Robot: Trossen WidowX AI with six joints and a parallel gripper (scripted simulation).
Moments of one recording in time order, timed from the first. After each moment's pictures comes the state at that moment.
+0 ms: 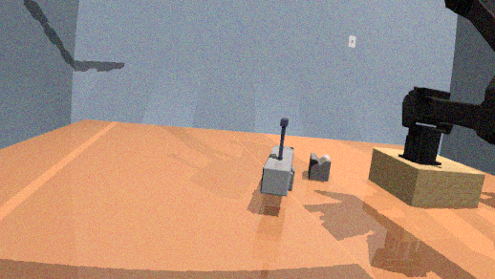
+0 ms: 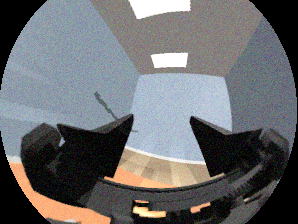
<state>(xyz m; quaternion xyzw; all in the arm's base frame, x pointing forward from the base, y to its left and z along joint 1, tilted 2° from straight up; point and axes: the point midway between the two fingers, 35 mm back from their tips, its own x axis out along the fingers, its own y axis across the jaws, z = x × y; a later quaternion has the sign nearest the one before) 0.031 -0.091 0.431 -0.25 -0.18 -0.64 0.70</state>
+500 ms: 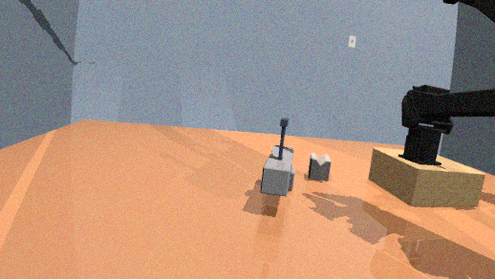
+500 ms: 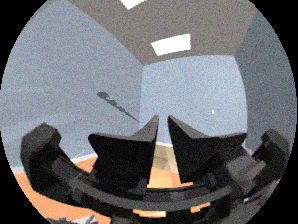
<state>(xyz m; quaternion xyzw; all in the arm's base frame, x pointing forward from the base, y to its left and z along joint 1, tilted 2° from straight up) 0.032 -0.121 0.425 -0.15 -0.17 -0.61 0.76</state>
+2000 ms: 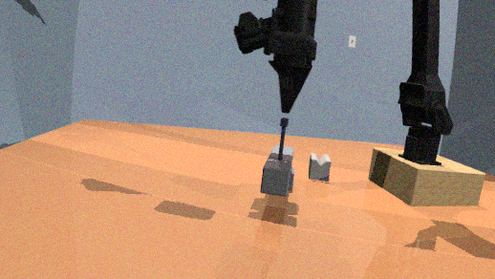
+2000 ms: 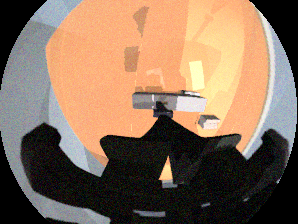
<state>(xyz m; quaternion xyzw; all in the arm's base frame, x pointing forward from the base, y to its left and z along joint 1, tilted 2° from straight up) 0.307 0.001 0.104 0.18 0.68 -0.16 0.69</state>
